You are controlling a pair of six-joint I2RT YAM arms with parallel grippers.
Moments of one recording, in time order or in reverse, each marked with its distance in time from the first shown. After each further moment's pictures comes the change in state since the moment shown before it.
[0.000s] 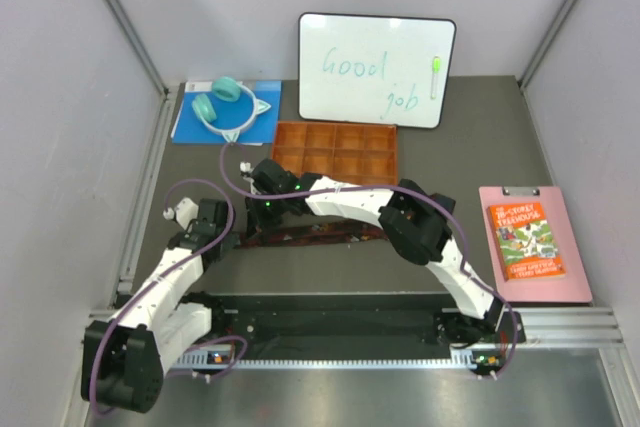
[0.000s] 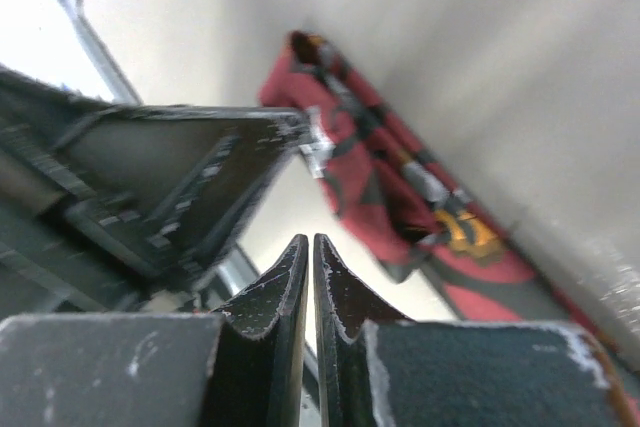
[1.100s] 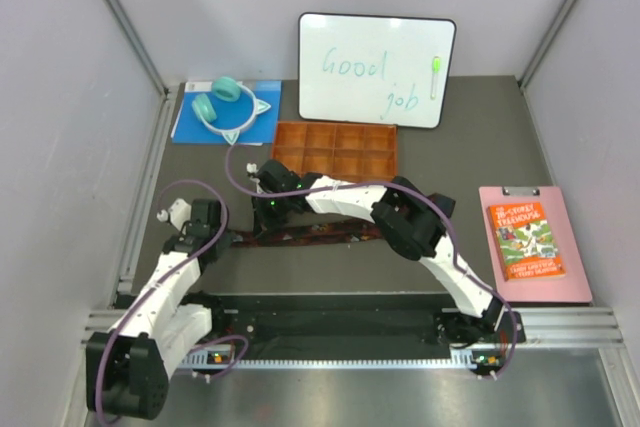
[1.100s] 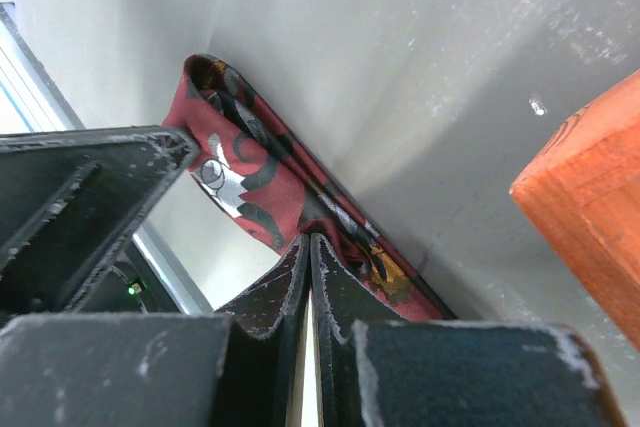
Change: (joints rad) left arm 0.062 -0.045 -0.001 -0.001 0.028 0.011; right arm -0.037 0.074 0.003 0.014 -0.006 -0.023
